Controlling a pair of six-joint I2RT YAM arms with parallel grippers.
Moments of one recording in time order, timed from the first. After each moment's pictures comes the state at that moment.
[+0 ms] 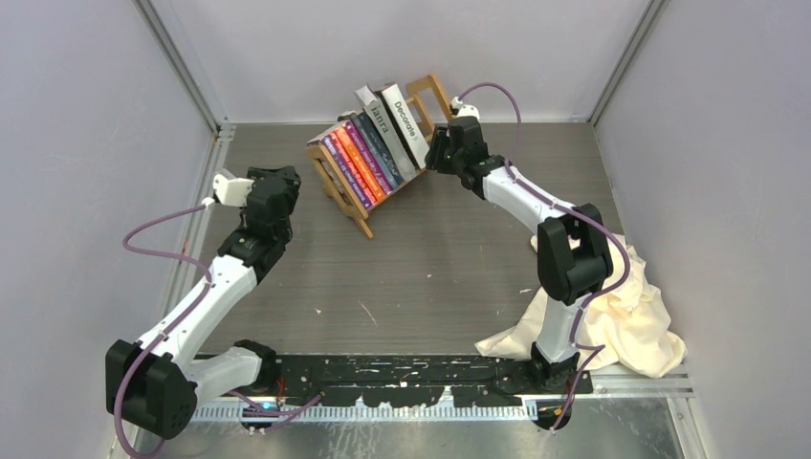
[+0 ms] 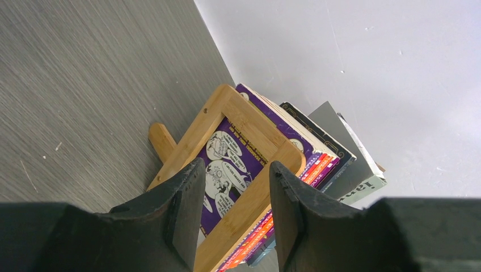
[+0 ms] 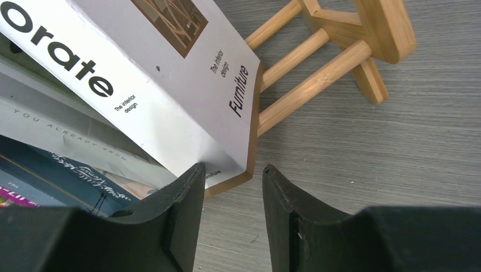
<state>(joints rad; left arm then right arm) -0.36 1.08 0.82 -0.03 -0.66 -1.23 0.42 1.86 1.44 -0.09 0.07 0.42</state>
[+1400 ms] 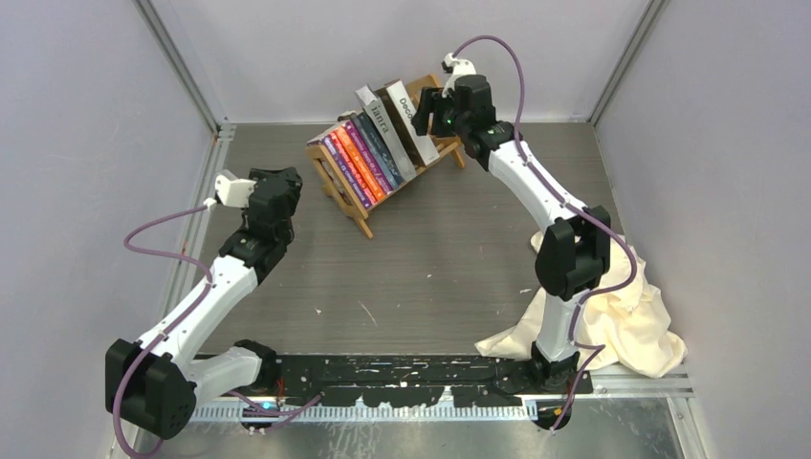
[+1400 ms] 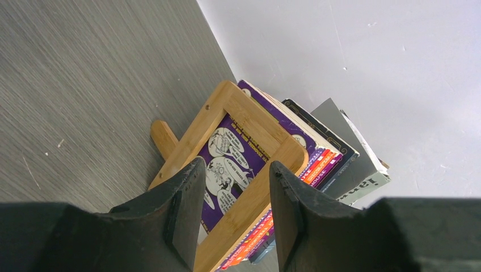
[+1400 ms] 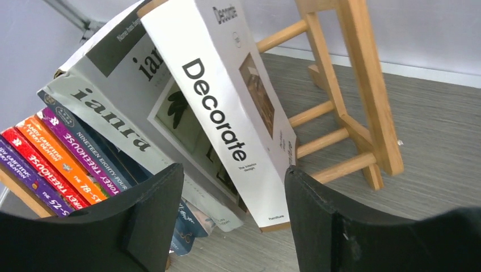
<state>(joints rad) -0.38 1.08 0.82 -0.04 -0.67 -1.23 0.40 1.87 1.75 -0.22 -0.05 0.28</state>
